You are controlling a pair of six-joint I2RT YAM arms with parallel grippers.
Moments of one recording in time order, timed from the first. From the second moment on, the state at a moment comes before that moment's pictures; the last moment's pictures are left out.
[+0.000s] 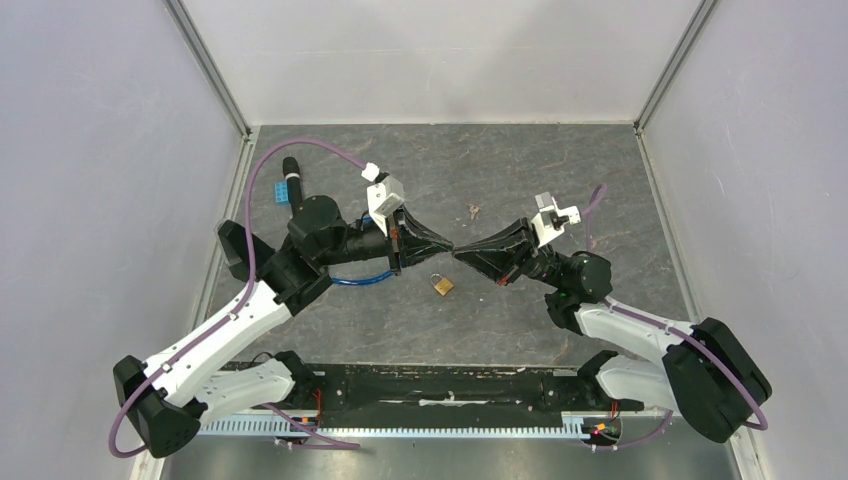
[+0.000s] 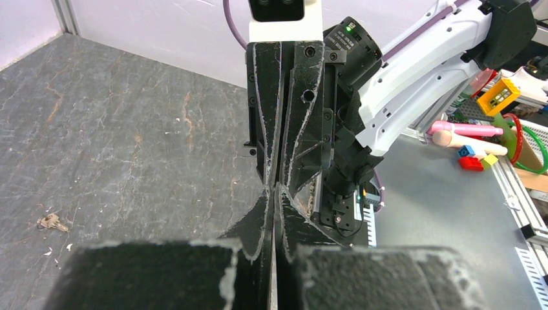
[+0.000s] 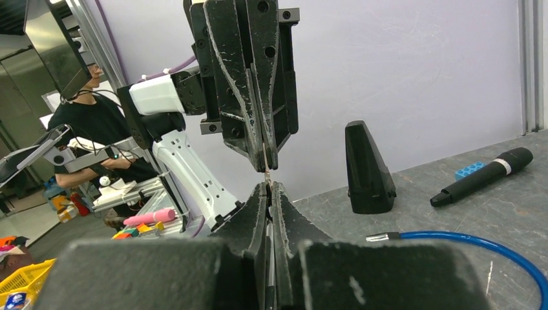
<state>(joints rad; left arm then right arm) -0.75 1.00 0.94 0.09 0.64 -0.23 0.61 1.16 0.39 1.44 -0.67 0.80</state>
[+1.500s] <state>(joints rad) -0.75 1.00 0.94 0.06 0.63 -0.23 0.60 1.16 0.44 1.35 -0.74 0.80</state>
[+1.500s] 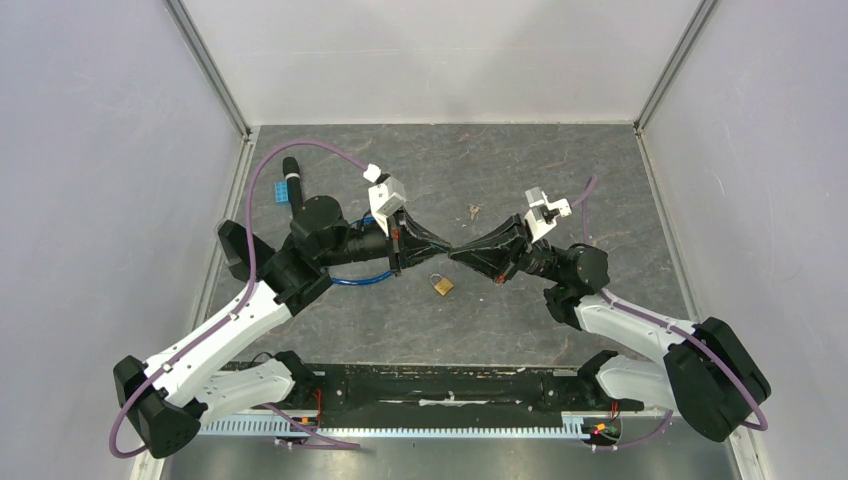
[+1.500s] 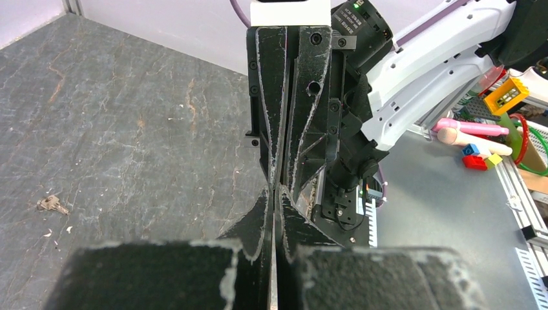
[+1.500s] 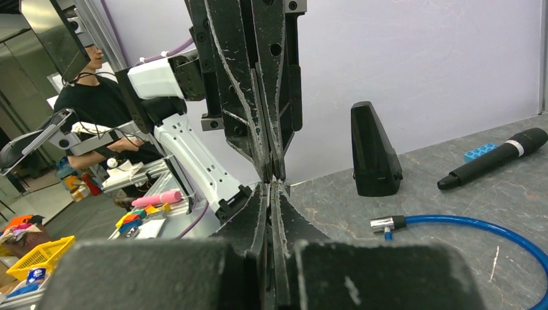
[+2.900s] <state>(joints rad) -0.75 1.35 0.97 -0.49 -0.08 -0.87 0.42 1.03 0.37 0.52 -0.65 0.68</state>
